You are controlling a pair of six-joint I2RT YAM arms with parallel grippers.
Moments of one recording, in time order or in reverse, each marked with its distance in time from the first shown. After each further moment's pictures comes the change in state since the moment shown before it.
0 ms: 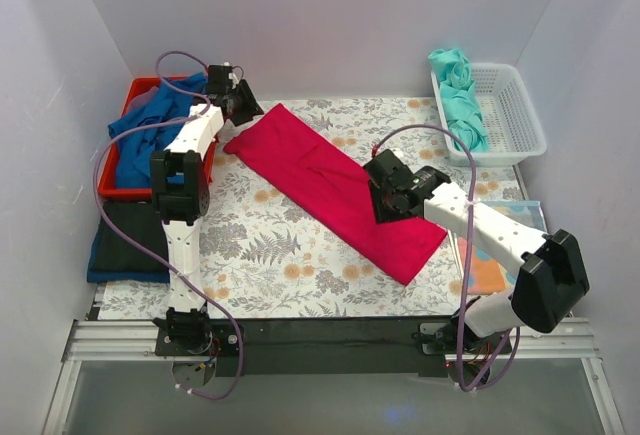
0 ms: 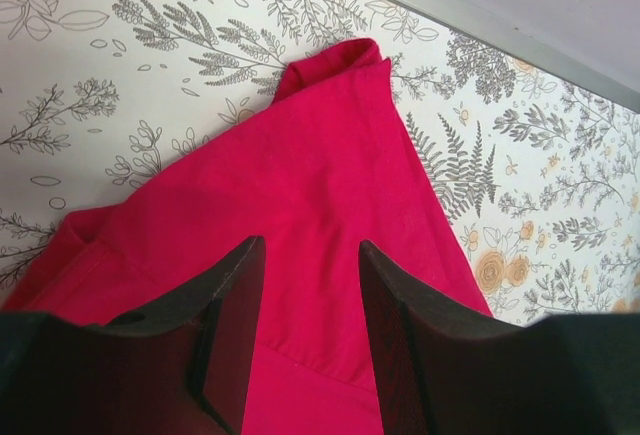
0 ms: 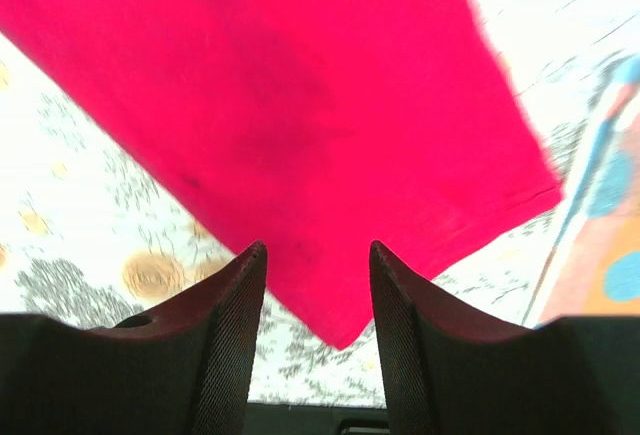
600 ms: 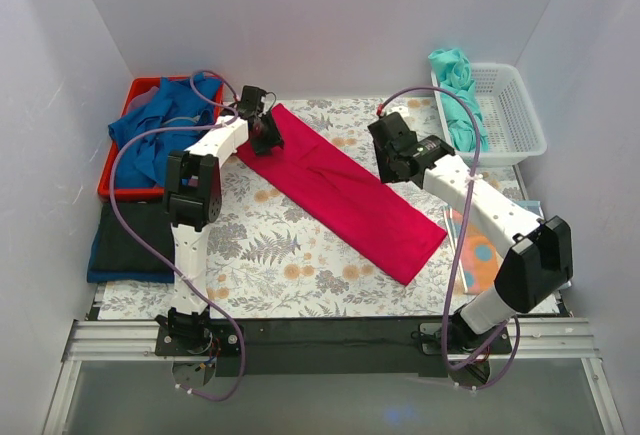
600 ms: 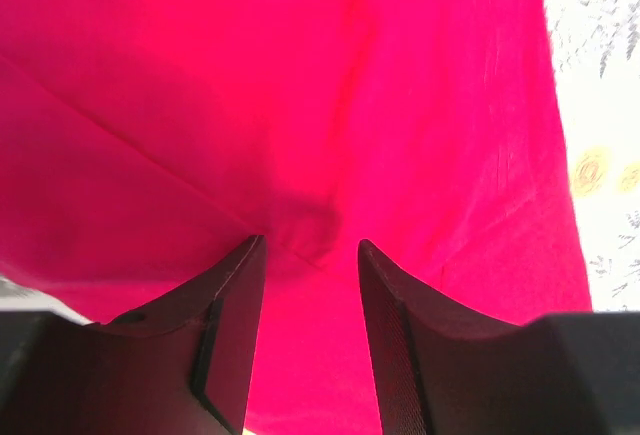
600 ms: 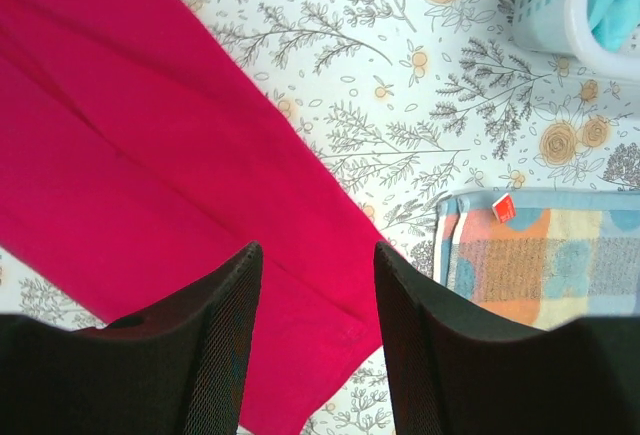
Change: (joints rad) left arm -0.129 -0.052 -0.184 -0.138 -0.116 -0.072; right arm -0.088 0.097 0.270 0.026 0.215 -0.161
